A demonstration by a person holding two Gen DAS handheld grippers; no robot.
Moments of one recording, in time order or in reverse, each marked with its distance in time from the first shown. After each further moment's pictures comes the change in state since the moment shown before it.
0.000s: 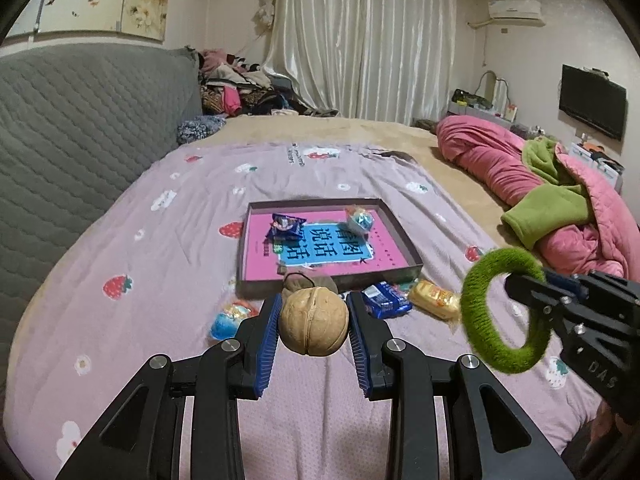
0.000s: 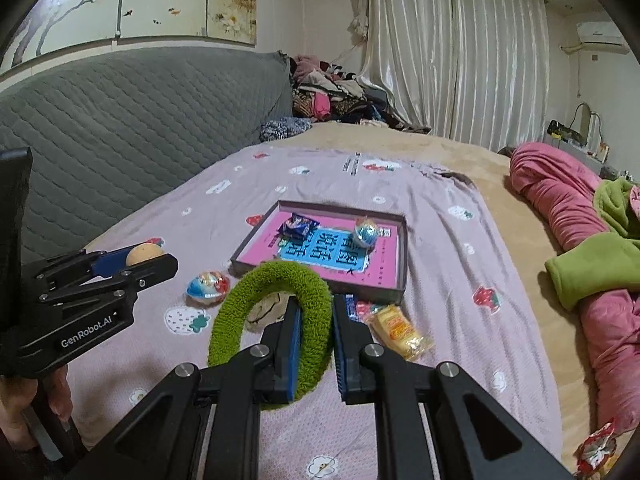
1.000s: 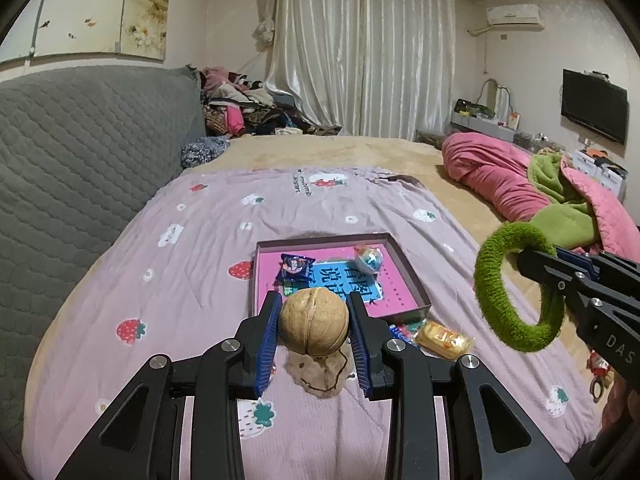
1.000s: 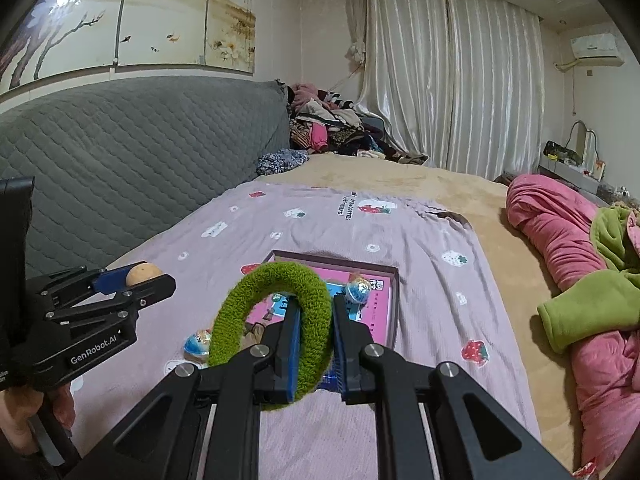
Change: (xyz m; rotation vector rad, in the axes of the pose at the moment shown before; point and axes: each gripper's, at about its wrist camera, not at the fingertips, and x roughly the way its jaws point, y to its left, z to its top) left arm 0.002 0.007 0.060 0.017 -0.046 0.020; right arm -0.004 -0.011 0.061 -0.006 -0.089 -0.004
